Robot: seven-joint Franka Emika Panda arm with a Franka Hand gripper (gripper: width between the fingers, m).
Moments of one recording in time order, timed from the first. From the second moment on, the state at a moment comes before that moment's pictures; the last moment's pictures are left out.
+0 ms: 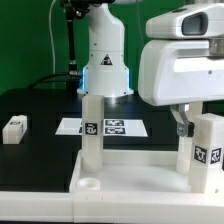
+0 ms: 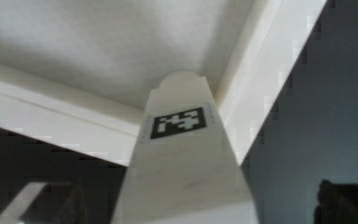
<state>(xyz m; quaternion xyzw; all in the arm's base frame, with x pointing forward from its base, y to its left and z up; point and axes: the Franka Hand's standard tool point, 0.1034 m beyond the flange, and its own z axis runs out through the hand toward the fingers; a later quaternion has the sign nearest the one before) 0.659 0.098 0.110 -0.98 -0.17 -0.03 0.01</state>
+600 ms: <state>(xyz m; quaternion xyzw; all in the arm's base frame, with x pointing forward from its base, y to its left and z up) 0.659 0.098 0.110 -0.99 -0.11 -0.03 0.01</state>
